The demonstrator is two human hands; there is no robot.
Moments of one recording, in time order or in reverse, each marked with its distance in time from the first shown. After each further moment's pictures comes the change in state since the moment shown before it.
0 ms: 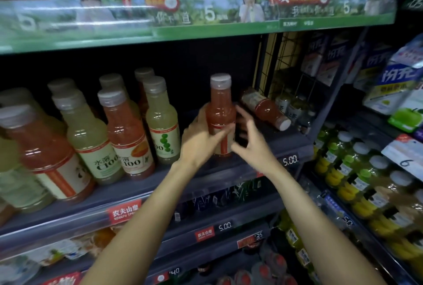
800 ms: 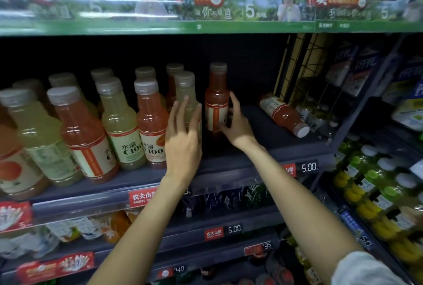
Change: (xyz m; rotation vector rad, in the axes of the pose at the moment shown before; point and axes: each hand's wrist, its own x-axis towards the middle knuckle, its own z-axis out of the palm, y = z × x) left_hand -0.043 -0.041 -0.039 0.551 0.447 0.201; right_hand 0.072 0.001 0.062 -0.159 0.001 0.099
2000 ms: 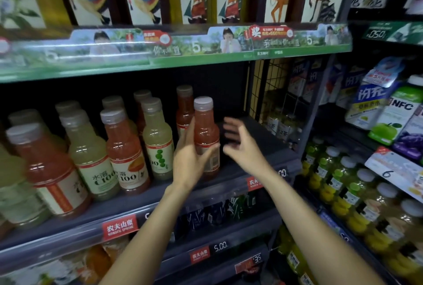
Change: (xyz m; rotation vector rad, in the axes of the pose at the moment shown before) left_hand 0.021 0.053 0.022 -0.615 -0.267 -0.204; right_hand -0.064 -0.013 -0.075 0.235 0.030 -0.046
